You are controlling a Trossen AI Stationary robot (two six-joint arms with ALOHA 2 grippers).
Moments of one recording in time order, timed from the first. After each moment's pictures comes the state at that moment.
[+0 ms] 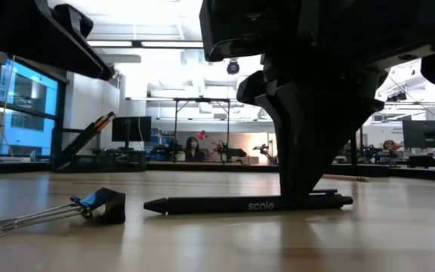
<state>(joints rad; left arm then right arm) -0.63 1.51 0.76 -0.12 -0.79 -0.40 0.48 2.22 1.70 -0.90 0.13 0.27</state>
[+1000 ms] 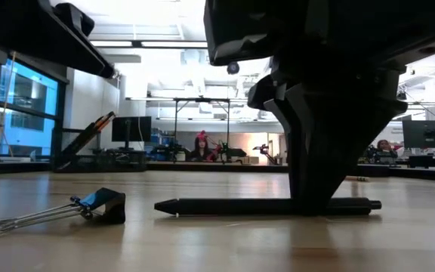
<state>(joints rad) -0.63 1.51 0.76 -0.09 -0.78 -0.40 0.51 2.24 1.70 -0.87 0.10 0.39</state>
